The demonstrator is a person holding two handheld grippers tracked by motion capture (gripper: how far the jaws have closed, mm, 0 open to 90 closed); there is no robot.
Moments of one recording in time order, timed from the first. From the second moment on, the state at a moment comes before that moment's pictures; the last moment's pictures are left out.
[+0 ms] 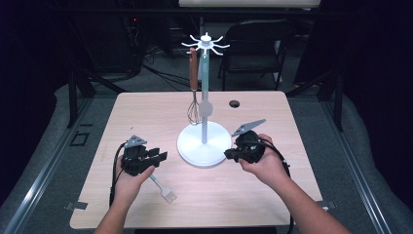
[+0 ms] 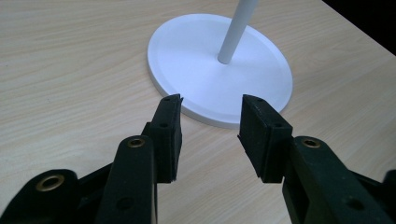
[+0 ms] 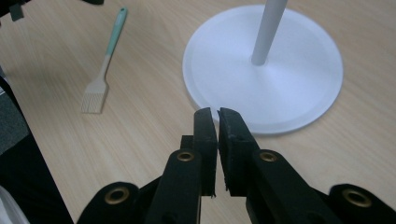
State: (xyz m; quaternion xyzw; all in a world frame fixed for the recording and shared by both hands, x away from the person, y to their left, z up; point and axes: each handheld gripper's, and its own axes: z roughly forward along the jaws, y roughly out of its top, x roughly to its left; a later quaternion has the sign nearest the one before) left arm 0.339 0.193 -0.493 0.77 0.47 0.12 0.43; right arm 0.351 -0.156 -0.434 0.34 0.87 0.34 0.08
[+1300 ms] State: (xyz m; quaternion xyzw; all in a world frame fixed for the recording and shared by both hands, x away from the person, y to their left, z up) left arm 0.342 0.201 -0.495 0.75 0.47 0.12 0.44; right arm 0.407 -0.150 -0.280 0.35 0.71 0.55 0.27
